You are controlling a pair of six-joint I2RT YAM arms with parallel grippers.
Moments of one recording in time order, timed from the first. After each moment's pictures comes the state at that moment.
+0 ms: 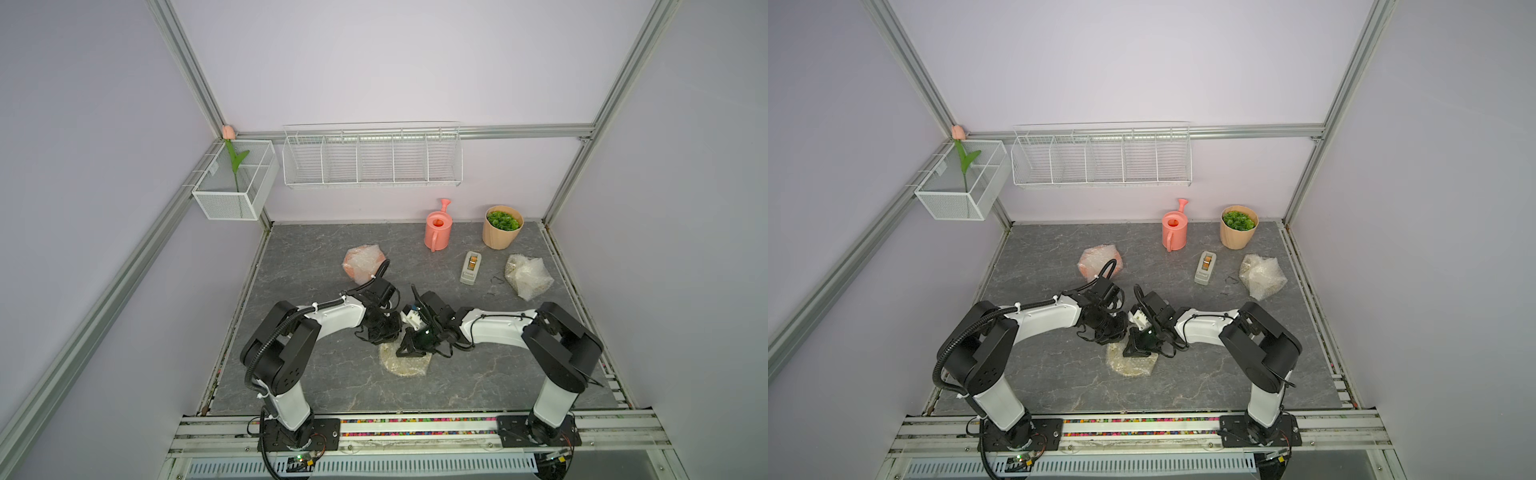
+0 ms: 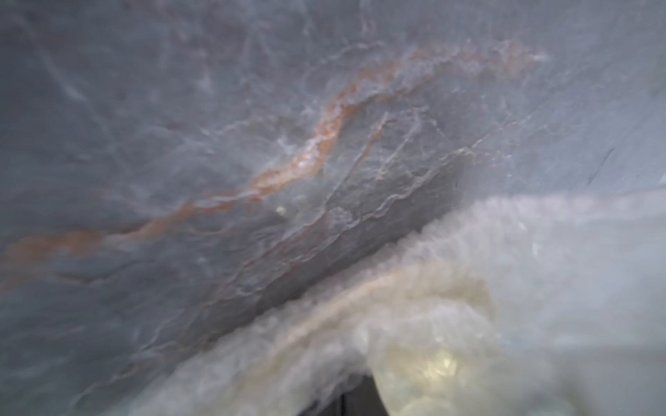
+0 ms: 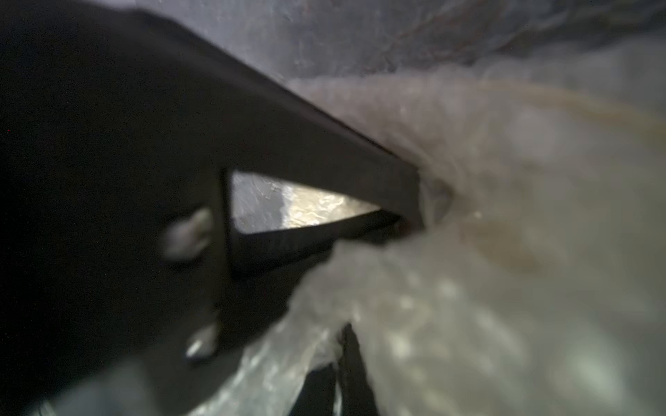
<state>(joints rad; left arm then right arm) -0.68 1.73 0.95 -0.45 0.42 -0.80 0.85 1.82 0.91 -0.10 -0.66 0.80</state>
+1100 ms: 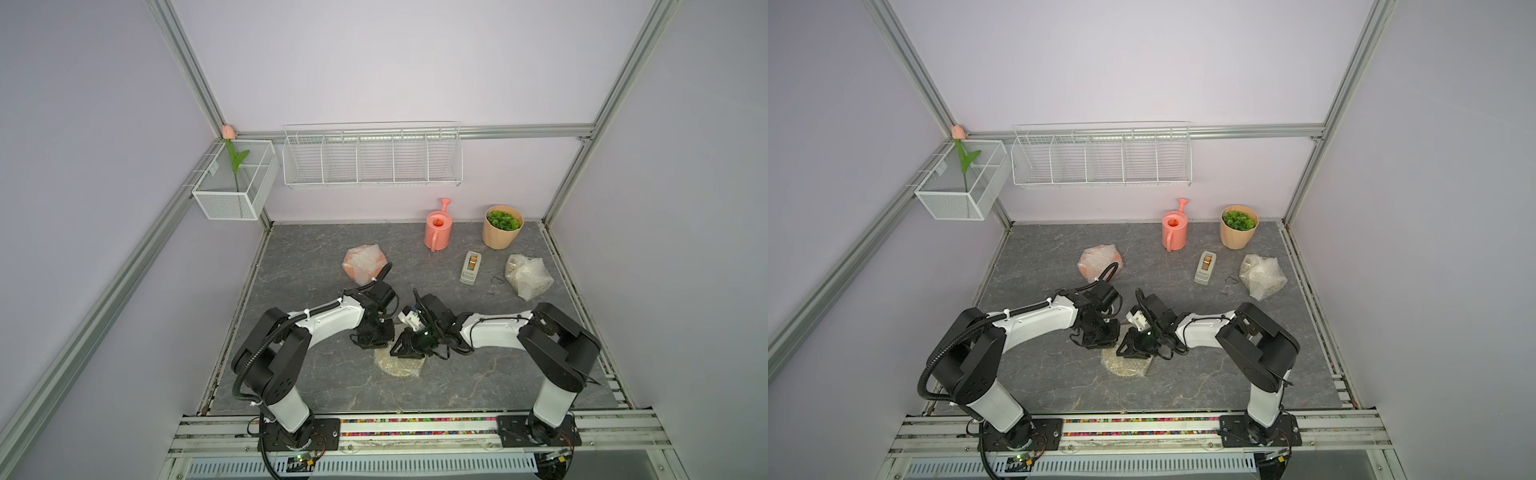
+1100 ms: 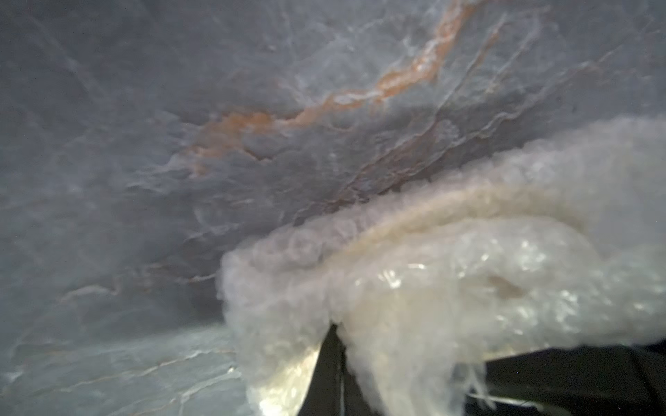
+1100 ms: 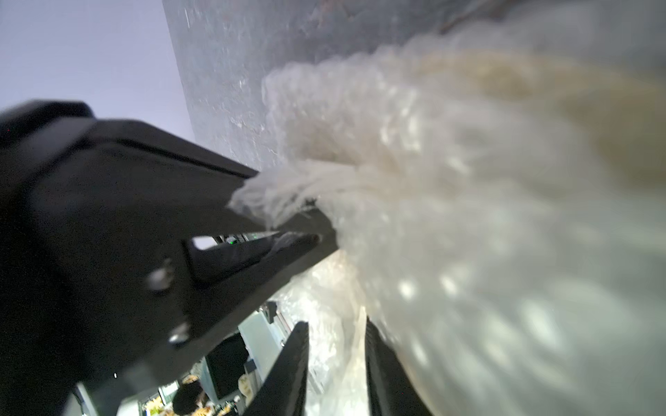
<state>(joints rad) -0.70 1.67 0.98 -0.71 0.24 -0.67 0.84 1.75 0.86 -0.01 -0.66 0.90</state>
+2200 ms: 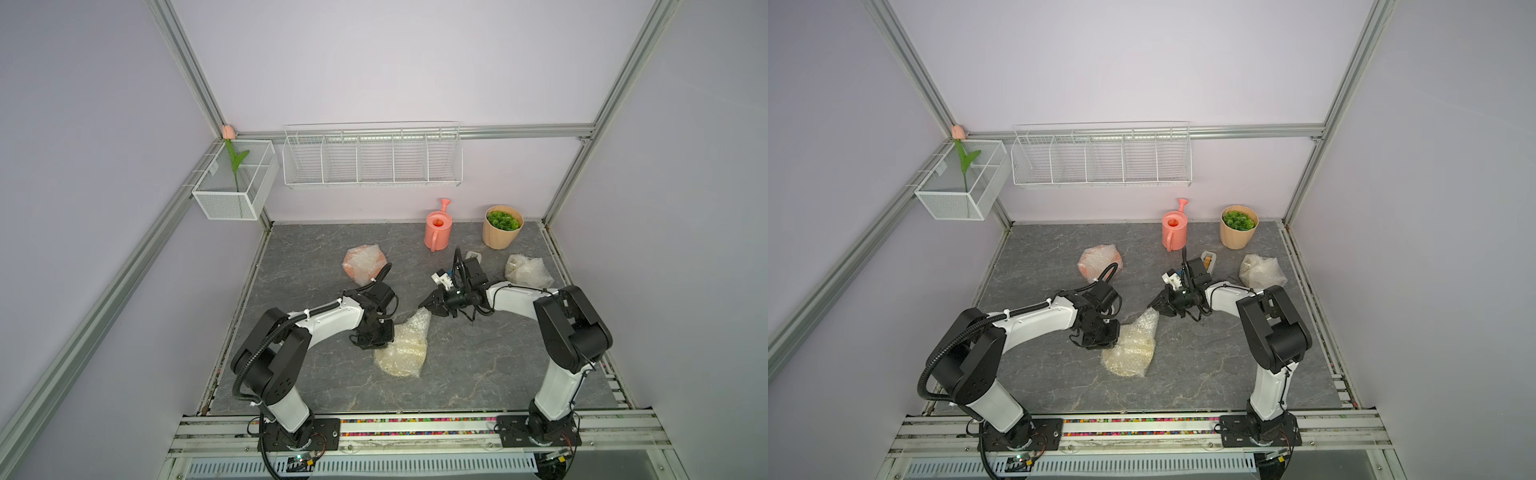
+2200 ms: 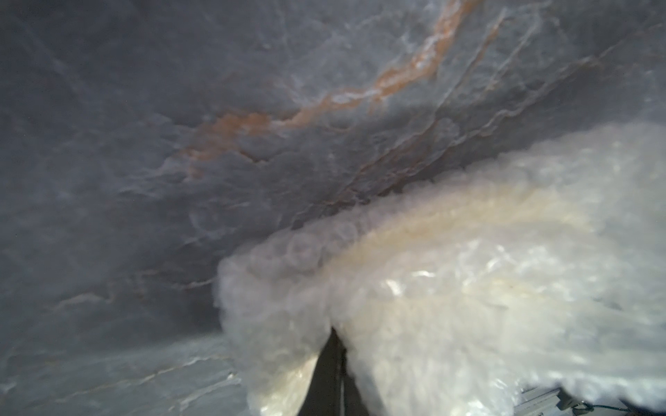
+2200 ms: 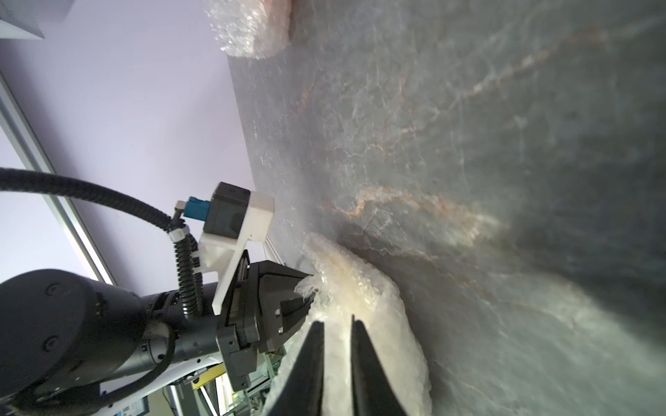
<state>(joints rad) -0.70 1.67 0.96 -0.70 0.25 -0.66 0.45 1.82 1.00 -0.15 -0.90 0.76</state>
